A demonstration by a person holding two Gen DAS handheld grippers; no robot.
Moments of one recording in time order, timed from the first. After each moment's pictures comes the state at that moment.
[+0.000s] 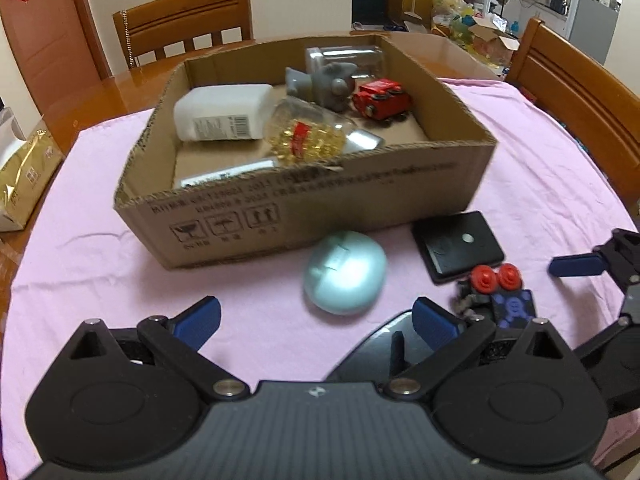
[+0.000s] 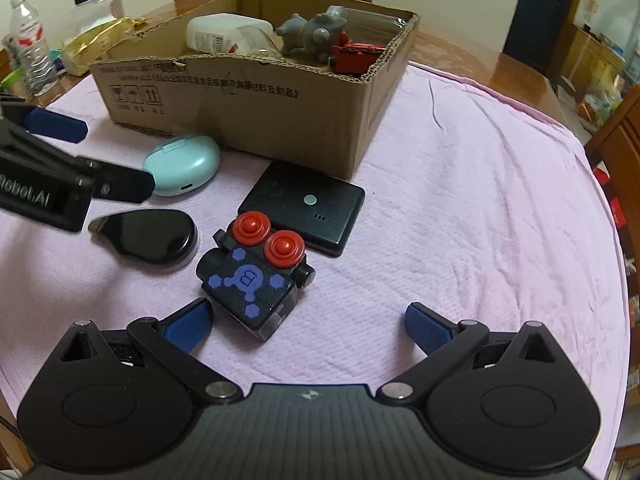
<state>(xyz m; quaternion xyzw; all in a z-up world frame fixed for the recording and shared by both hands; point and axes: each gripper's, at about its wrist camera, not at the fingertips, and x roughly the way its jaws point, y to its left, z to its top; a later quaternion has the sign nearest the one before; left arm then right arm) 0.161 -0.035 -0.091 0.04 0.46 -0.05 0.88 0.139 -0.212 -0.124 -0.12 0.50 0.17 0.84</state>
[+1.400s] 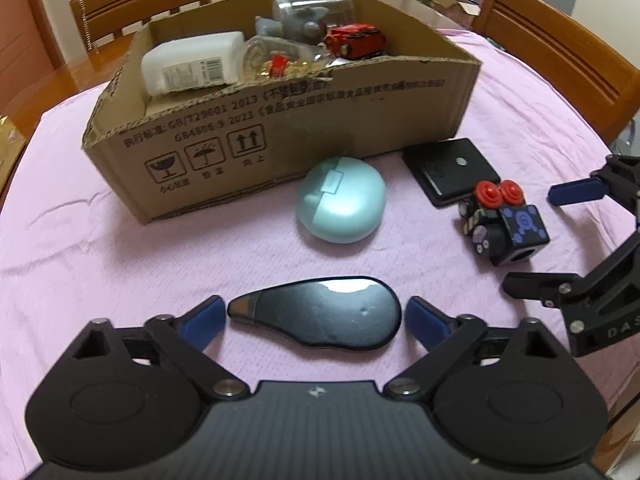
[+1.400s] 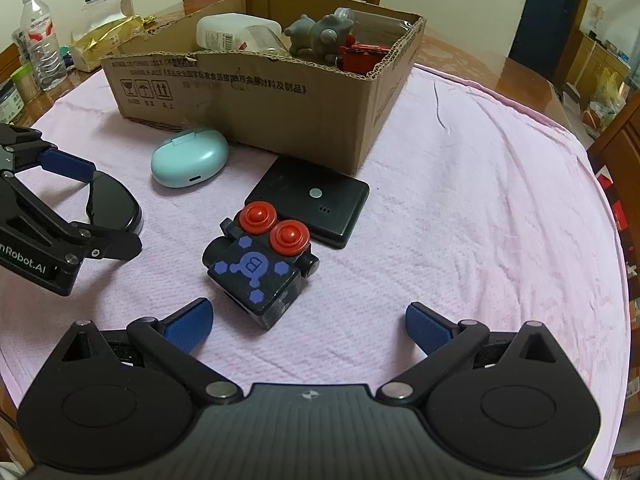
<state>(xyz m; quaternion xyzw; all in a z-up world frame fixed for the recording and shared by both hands) 0.148 -0.014 -0.122 0.07 0.49 -0.12 0.86 0.129 -0.213 -0.122 -0.12 0.50 0.17 0.84</state>
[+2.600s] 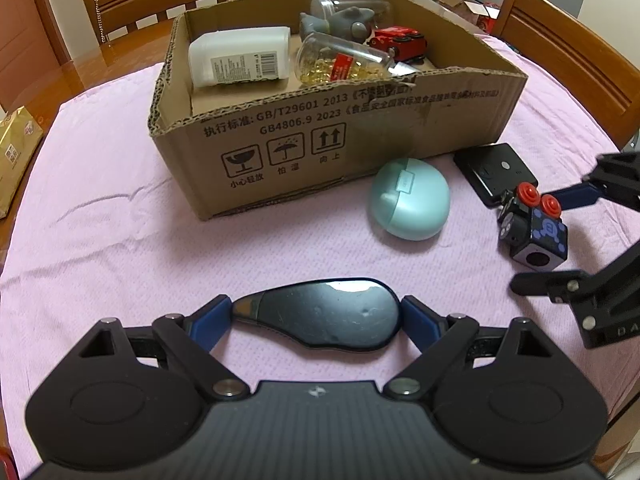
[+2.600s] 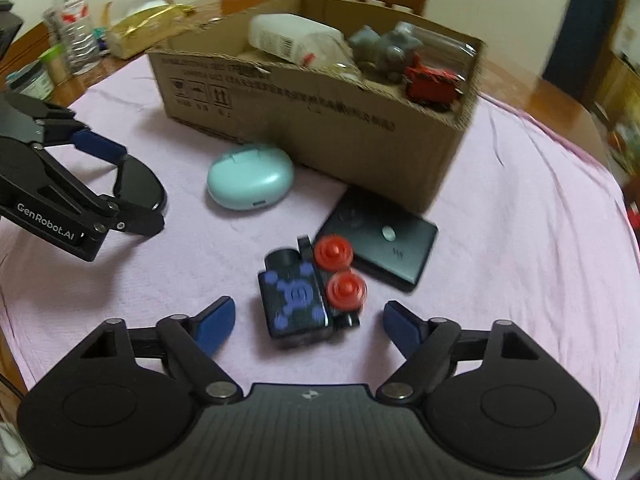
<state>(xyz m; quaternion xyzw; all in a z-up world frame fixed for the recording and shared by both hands) 0.160 0.029 -0.122 0.06 0.50 -0.12 0.86 0.137 -0.175 -0.114 -0.15 0.50 0.23 0.83</state>
